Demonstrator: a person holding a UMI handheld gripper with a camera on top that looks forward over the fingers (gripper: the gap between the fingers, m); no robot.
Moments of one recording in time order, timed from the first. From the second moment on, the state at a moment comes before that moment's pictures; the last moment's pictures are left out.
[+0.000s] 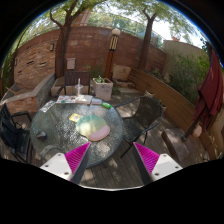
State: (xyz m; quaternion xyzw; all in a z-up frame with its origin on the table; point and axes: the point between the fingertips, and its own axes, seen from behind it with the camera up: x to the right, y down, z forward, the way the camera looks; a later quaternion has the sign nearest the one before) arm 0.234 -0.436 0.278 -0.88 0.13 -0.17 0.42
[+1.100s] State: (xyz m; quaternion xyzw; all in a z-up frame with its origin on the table) arm -0.096 -0.167 0.000 -0.92 -0.08 -0.05 0.39
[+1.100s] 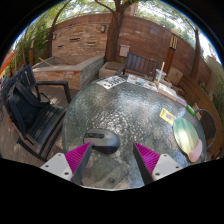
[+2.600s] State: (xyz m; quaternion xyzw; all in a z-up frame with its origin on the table) arm 0.231 -0.032 0.117 -0.89 0.07 -0.02 0.44
